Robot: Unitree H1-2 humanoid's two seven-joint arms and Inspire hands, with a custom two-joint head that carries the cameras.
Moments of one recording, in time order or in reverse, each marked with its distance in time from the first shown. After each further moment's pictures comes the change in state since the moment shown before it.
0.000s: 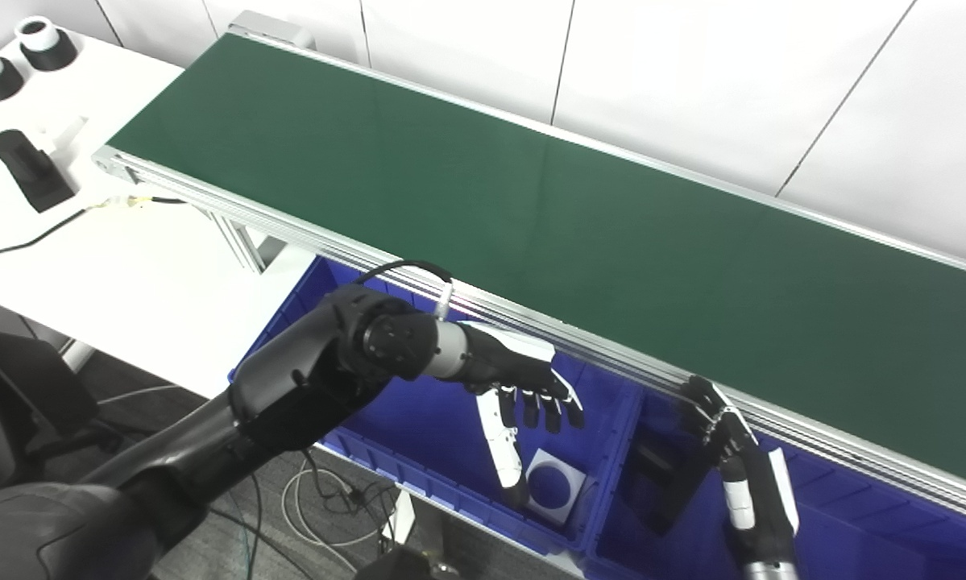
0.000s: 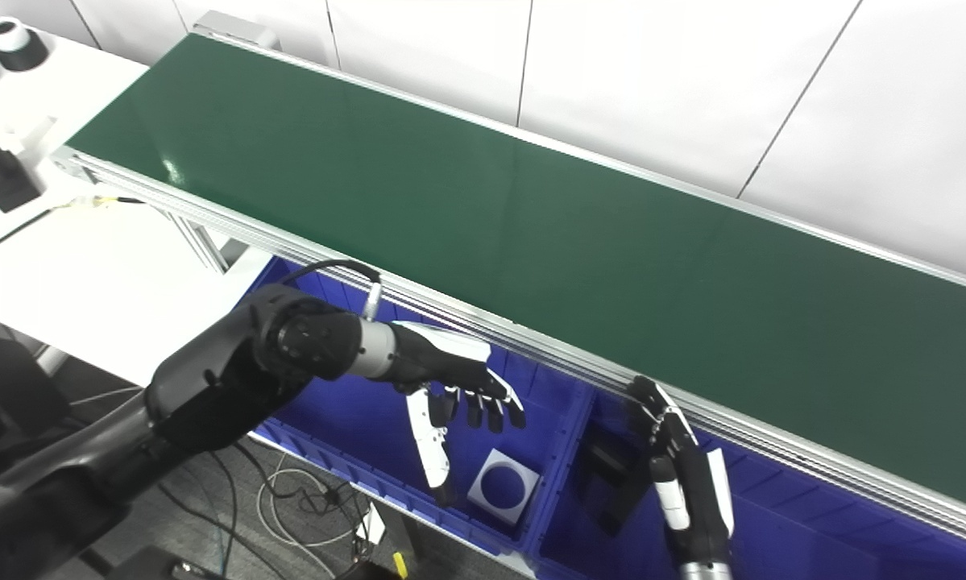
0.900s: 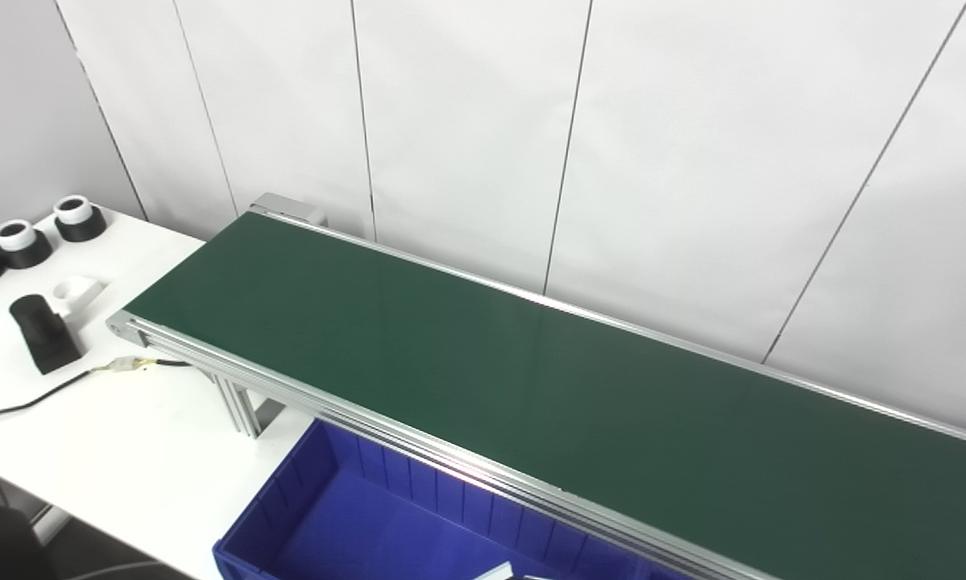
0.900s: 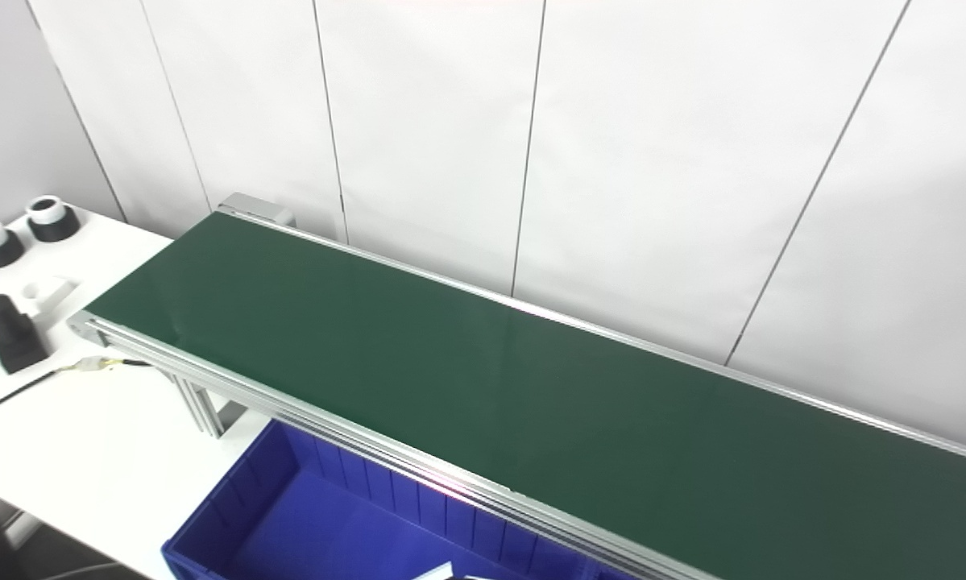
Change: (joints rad) left arm 0.289 -0.344 0.092 0.869 -0.341 -0.868 0.965; right arm -0.058 0.005 0.016 0.241 -0.012 0.000 -0.016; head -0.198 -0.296
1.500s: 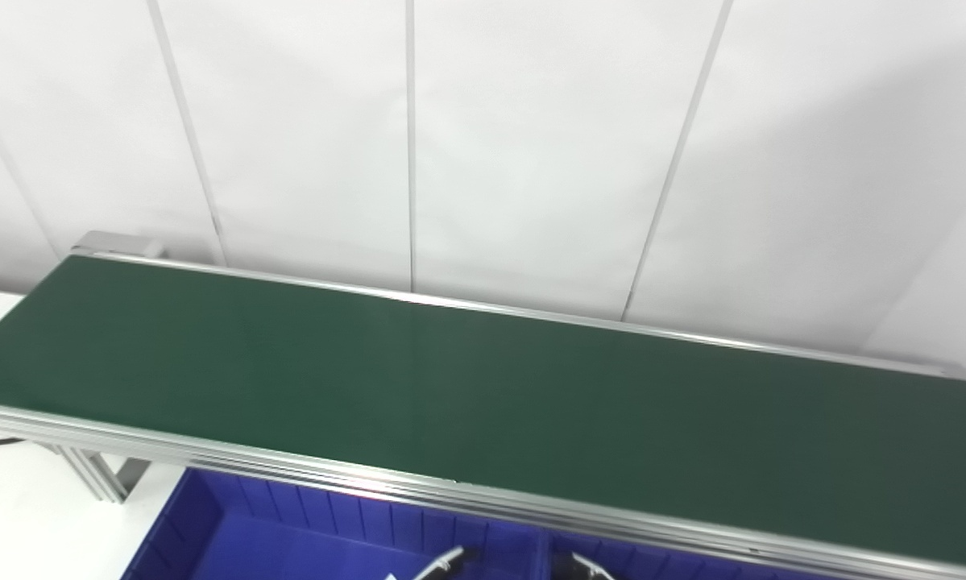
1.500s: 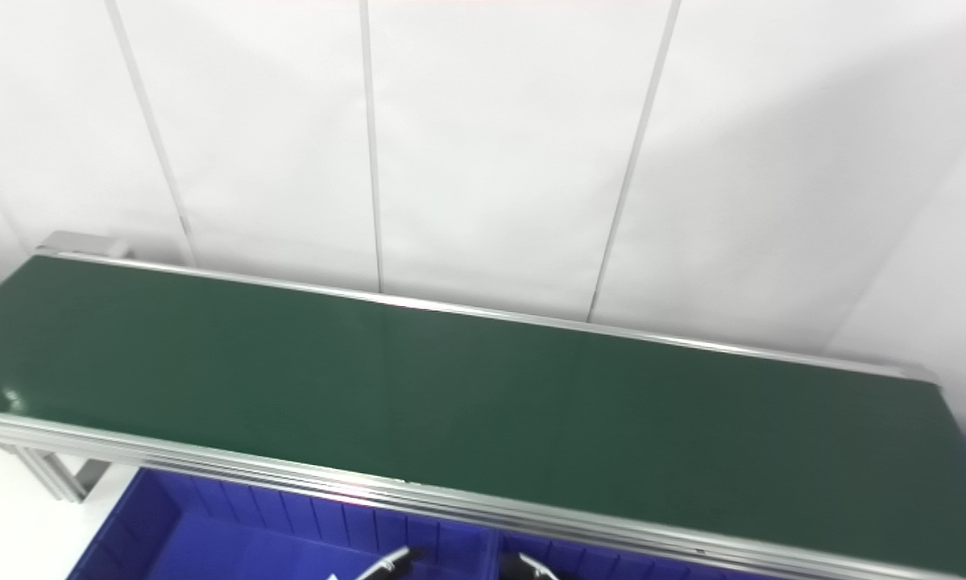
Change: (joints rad) left arm -0.008 0.134 -0.212 -0.020 -0.093 -0.031 0.263; right arm 0.047 0.022 0.143 -0.128 -0.074 0.001 -0.188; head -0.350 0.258
